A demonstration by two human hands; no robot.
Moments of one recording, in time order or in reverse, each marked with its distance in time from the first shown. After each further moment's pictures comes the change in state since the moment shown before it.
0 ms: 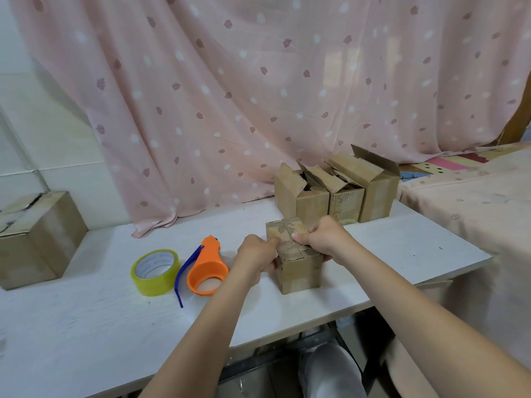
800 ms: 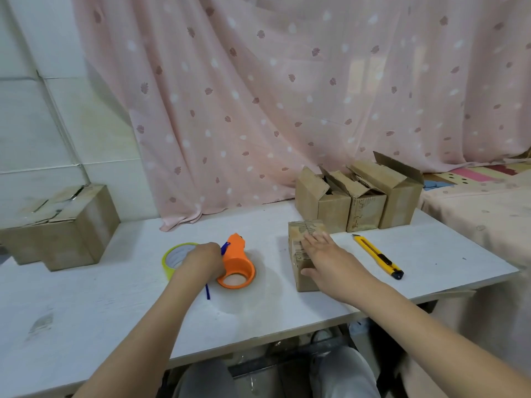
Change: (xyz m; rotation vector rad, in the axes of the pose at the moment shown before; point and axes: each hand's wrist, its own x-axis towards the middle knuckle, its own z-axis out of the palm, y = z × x) left_hand -0.033 -0.012 -0.120 1.188 0.073 -0.140; right_hand -0.063 -0.001 0.028 -0.817 -0.098 -0.526
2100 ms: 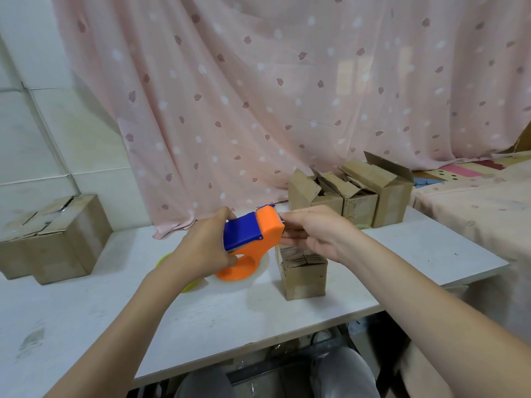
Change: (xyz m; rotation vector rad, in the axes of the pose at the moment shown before) left_hand -0.035 0.000 -0.027 -0.333 0.429 0.501; right_hand 0.017 -0.025 -0.069 1.668 0.054 0.283
